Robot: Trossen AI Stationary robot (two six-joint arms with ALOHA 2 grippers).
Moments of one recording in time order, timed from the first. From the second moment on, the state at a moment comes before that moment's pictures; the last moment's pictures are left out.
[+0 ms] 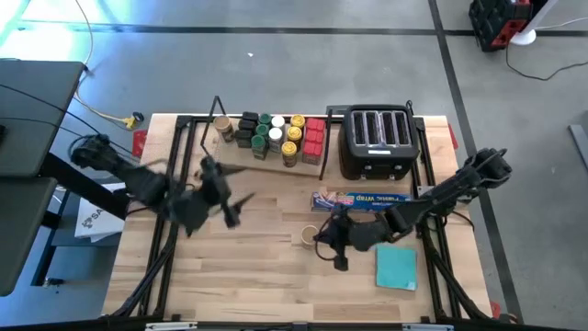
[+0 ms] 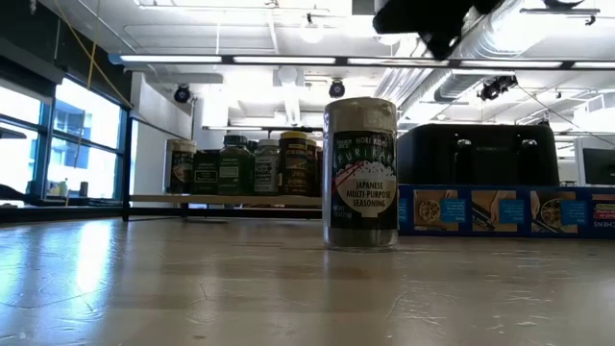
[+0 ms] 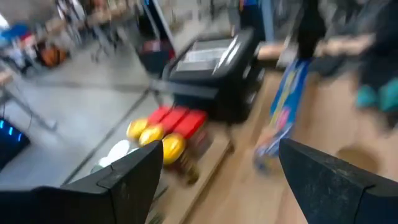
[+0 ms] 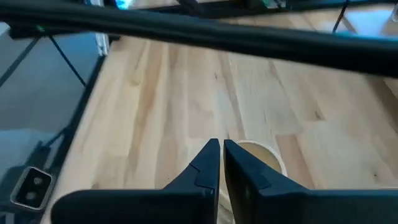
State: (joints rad) left arm -0.52 1.17 1.20 -0.70 -1.01 -0.27; right arm 0.48 1.50 0.94 -0.03 0.40 0.34
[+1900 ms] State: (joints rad) left arm -0.71 1.25 1.20 -0.61 -1.03 -0.50; right arm 0.28 1.54 1.14 -0.47 0.43 0.05
